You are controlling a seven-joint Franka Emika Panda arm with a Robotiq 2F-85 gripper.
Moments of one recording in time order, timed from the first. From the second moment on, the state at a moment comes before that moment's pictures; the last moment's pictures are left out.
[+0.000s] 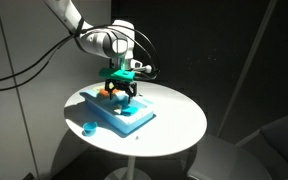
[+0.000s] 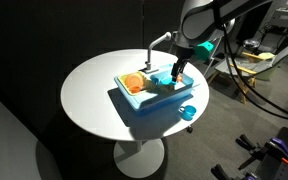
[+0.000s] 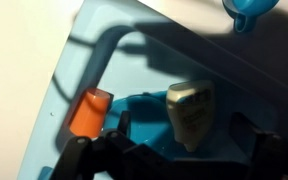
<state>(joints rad) -0.02 0.43 0.01 -1.86 0.01 2.32 -0.35</state>
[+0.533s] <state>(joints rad) -0.03 0.44 0.03 -1.86 0.01 2.33 -0.36</state>
